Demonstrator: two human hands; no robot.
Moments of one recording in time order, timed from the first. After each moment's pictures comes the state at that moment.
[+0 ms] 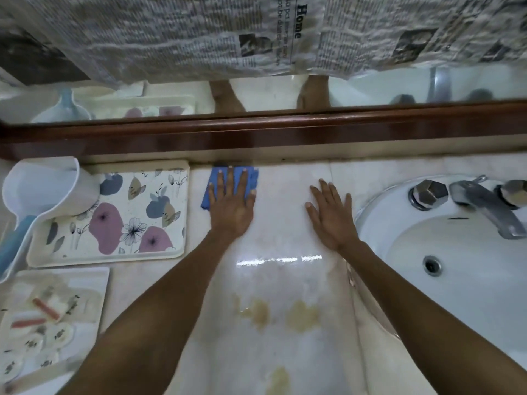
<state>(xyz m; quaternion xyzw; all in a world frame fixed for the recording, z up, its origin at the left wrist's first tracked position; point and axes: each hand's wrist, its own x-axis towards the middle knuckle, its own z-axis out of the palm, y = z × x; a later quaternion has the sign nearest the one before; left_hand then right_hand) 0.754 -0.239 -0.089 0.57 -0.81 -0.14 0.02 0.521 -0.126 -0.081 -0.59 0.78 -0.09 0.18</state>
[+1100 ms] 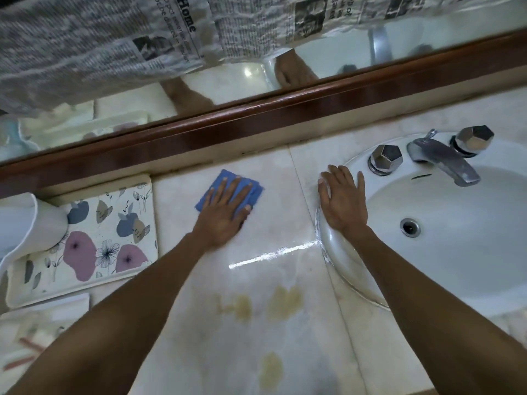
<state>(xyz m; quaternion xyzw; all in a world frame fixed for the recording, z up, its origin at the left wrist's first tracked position) 0.732 -0.219 -0.079 0.37 -0.91 -0.17 -0.05 0.455 -0.076 -0.078 -0.49 0.85 -0.16 0.06</state>
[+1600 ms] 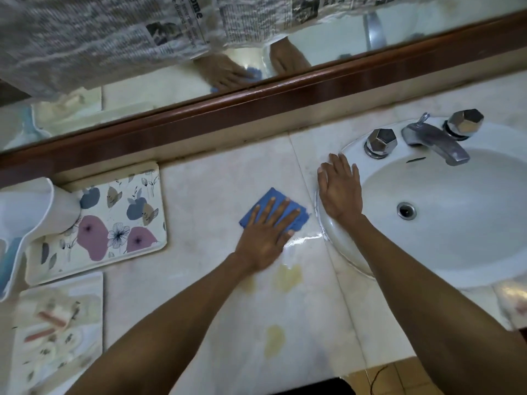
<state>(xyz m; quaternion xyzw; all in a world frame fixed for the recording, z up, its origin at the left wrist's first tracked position) 0.711 -0.097 -0.086 0.27 -0.94 -0.19 -0.02 0.473 -0.062 -0.076 -0.47 0.86 -0.18 0.08</state>
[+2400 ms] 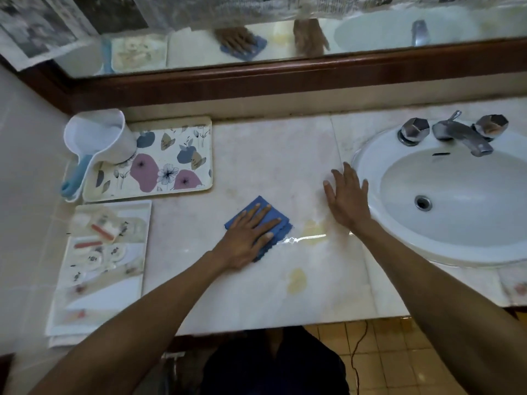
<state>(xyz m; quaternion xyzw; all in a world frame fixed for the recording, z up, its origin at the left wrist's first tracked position) 0.880 -0.040 -0.072 0.32 -0.91 -0.27 -0.02 0.582 0.002 -0.056 -0.52 0.84 -0.12 0.13</state>
